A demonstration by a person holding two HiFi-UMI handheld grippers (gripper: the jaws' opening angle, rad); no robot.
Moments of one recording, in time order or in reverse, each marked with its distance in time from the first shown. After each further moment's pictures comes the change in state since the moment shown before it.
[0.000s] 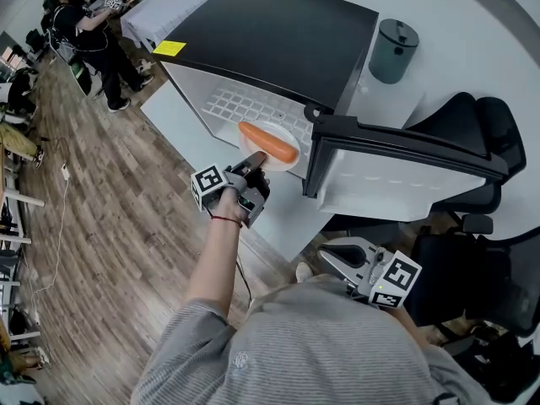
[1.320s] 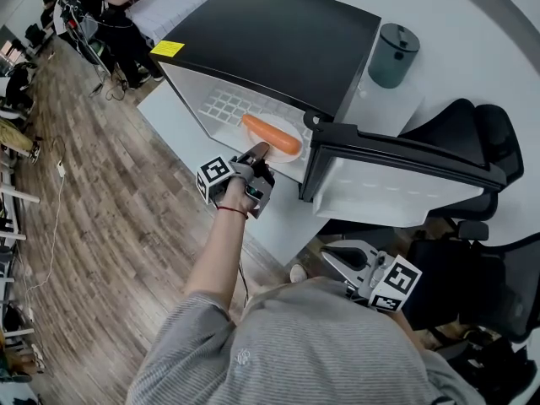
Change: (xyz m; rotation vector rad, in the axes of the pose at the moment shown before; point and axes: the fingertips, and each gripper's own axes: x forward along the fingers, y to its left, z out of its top) left arm 0.036 -0.006 0.012 -0.013 -0.073 0.005; right arm -0.008 -0.015 0.003 0.007 -0.001 -0.033
